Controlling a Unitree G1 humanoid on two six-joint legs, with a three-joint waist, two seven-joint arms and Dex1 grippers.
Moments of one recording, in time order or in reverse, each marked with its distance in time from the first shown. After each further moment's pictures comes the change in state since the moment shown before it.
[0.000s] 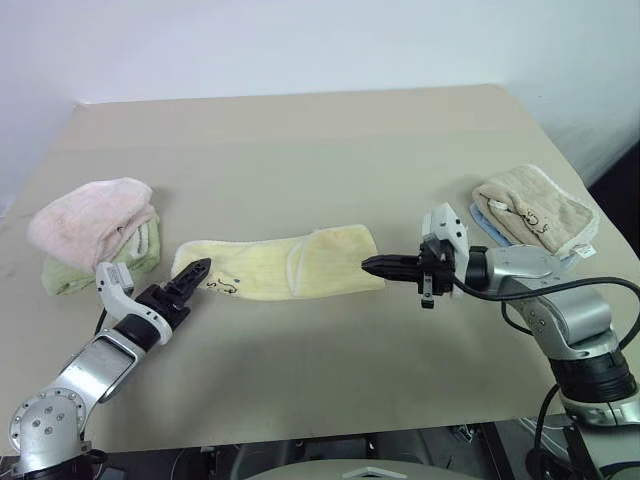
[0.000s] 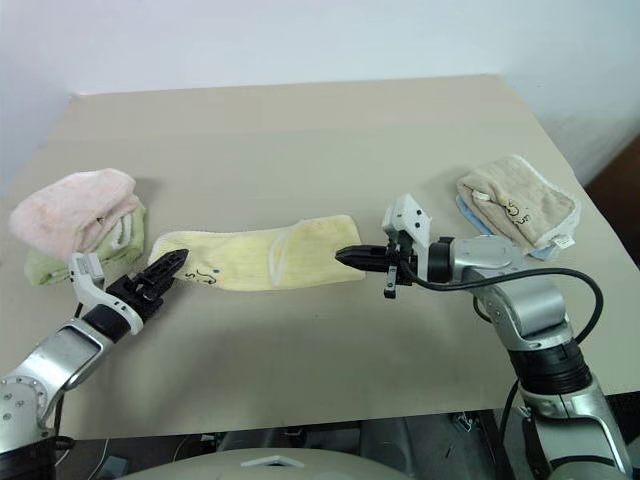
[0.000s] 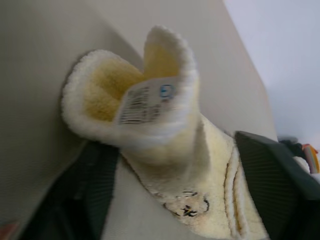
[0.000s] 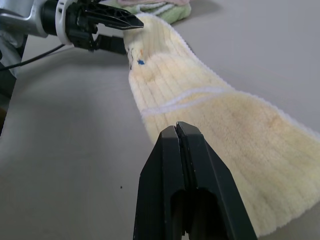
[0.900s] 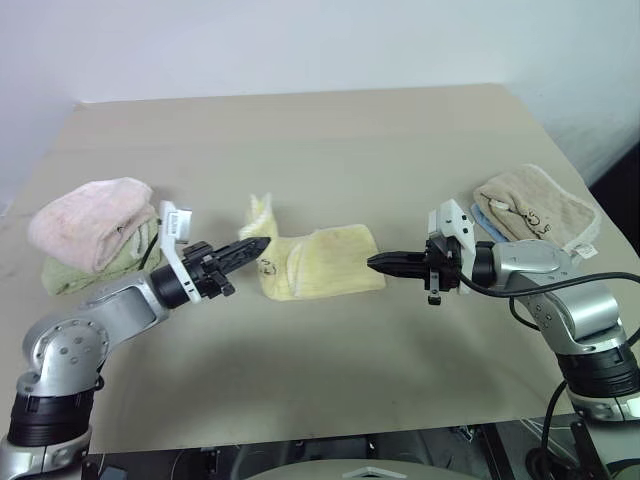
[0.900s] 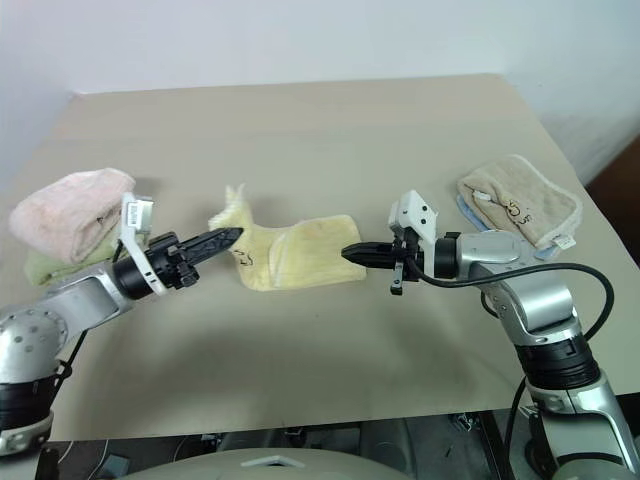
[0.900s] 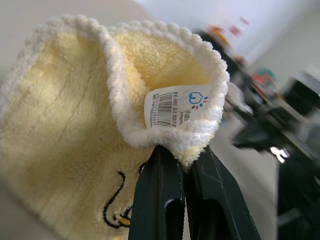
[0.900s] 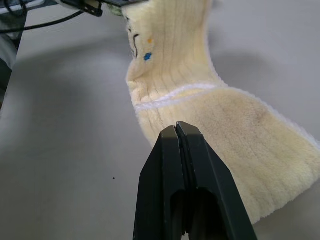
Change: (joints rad) left arm -0.336 0.226 -0.301 -0.021 0.287 0.055 -0.611; right arm -0.025 -0.041 -0.003 0.031 -0.001 -0.015 0.022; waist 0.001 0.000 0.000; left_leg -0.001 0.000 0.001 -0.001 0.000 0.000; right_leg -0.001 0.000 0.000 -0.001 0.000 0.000
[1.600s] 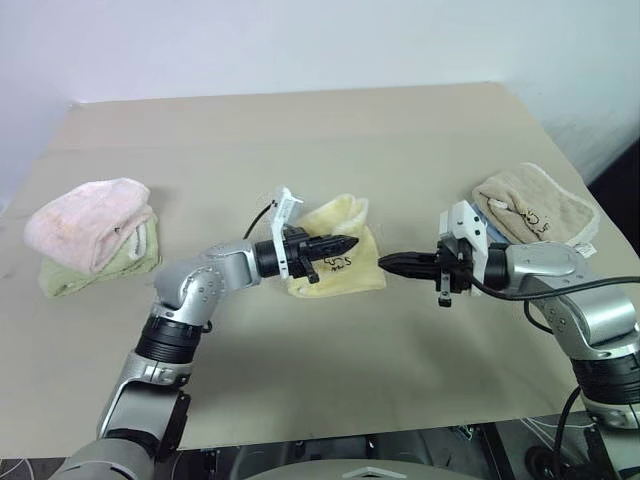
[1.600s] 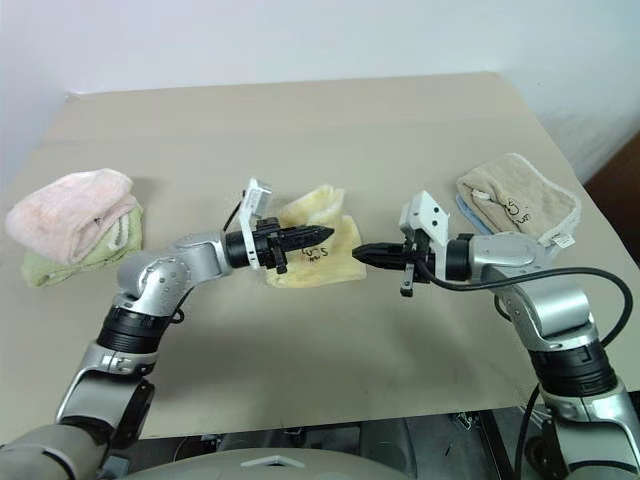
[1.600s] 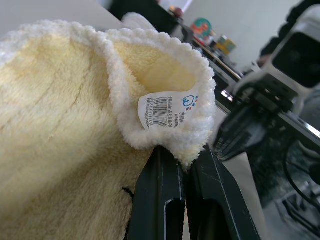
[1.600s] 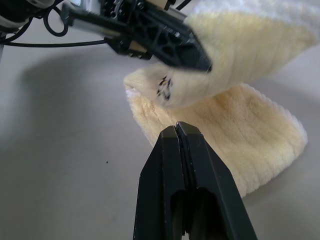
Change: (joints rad) left arm -0.344 -0.323 -0.329 0.322 0.438 -0.052 -0.266; right arm 0.047 -0.039 -0.037 -0.029 0.009 0.007 -0.014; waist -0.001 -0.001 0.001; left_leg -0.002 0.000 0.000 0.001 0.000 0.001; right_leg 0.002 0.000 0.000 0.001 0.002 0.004
